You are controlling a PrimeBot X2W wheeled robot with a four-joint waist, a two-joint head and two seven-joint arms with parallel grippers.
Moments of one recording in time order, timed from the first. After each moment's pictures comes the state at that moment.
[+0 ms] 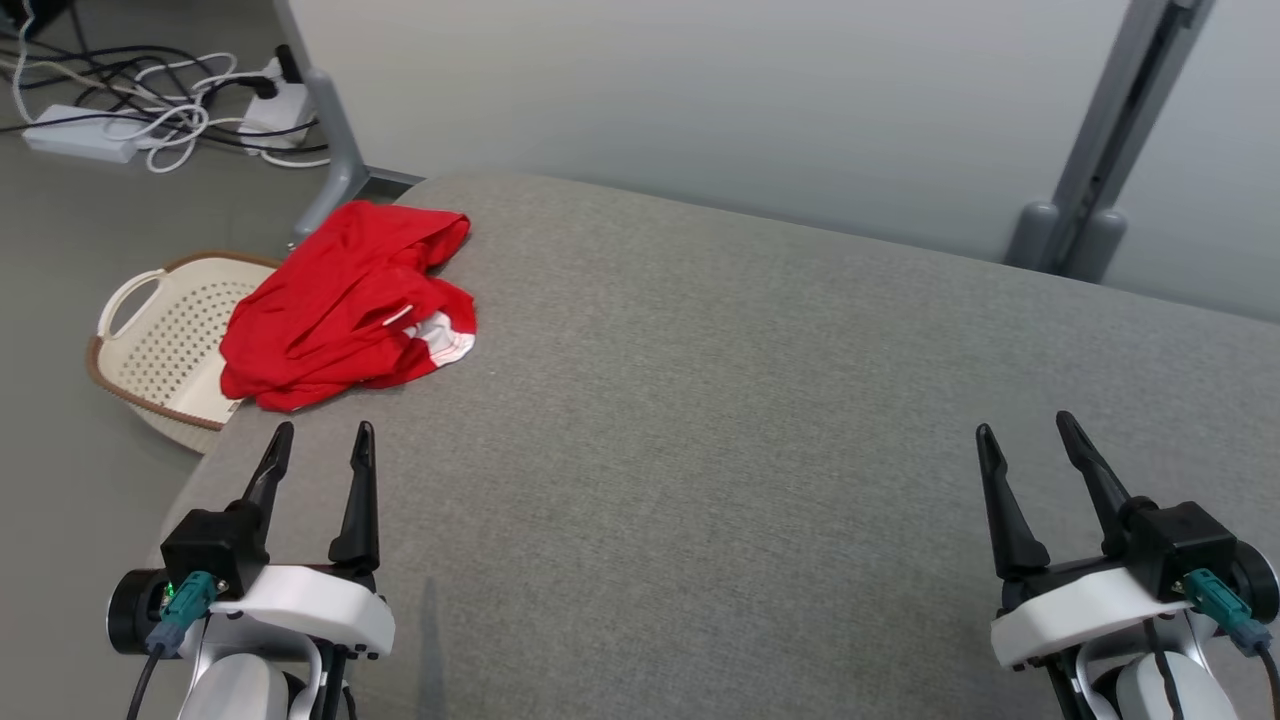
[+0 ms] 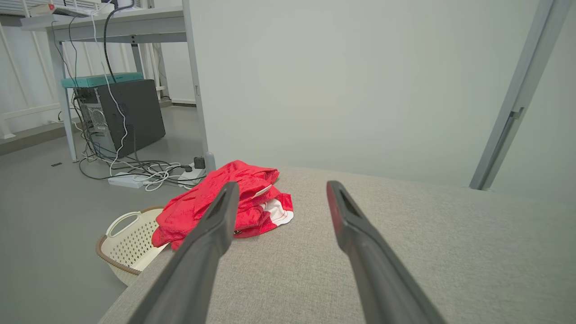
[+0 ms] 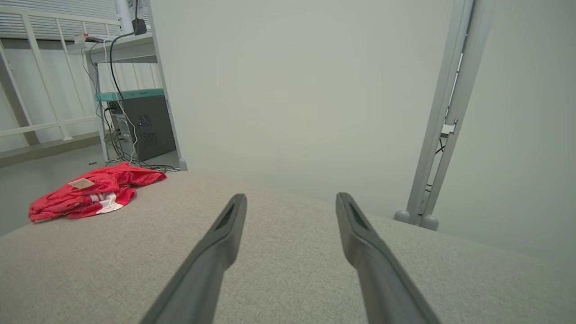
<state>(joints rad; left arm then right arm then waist) -0.19 0.05 0.03 0.40 -0.13 -0.08 -0.26 -0.15 -0.07 0.05 0.28 0.10 0.13 -0.26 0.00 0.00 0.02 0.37</state>
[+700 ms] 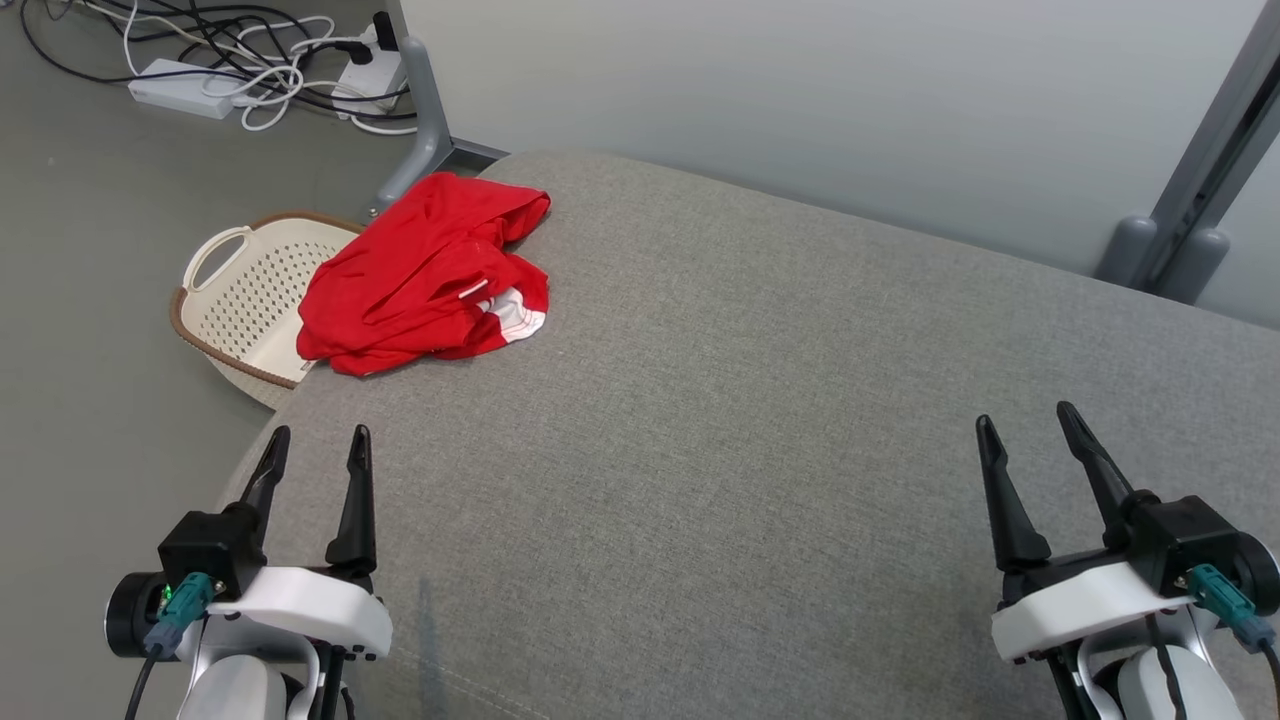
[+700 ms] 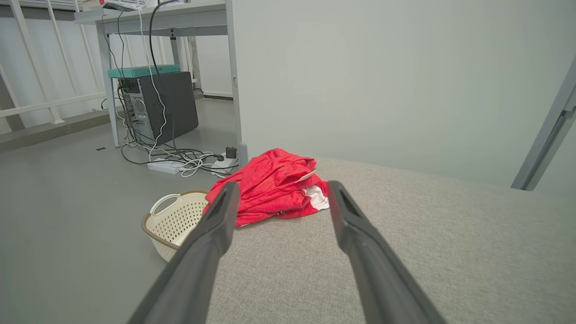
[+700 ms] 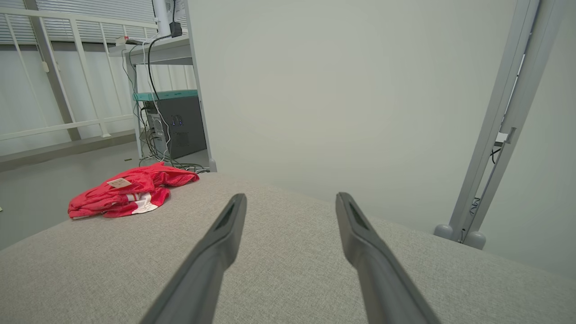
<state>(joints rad) -0.19 0.05 0.05 0.41 -0.13 -0.09 -0.26 -0.15 -0.07 0.05 0.26 0.10 0.13 -0.26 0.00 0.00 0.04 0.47</state>
